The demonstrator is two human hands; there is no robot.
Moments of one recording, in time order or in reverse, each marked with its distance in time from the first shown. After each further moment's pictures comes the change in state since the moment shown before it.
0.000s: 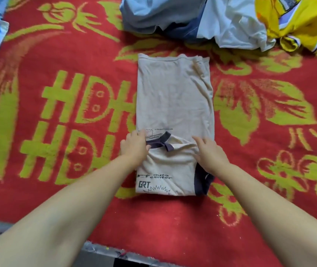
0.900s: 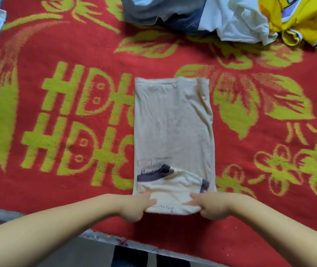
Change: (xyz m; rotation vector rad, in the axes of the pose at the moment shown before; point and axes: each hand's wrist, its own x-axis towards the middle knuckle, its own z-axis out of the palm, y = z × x) left_hand -0.125 -0.016 0.028 0.076 -1.038 0.507; right_hand -0.104 -0.015 0.010 -0.057 -0.985 -0.216
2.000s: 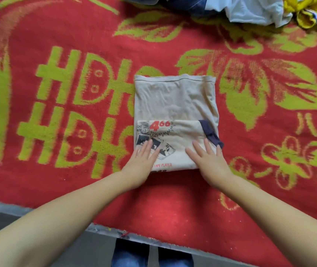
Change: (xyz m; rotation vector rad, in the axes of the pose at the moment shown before) left_hand 0.053 -0.032 -0.023 0.347 0.642 -0.263; right_hand 0.058 0.024 -0.022 -0.296 0.661 0.238
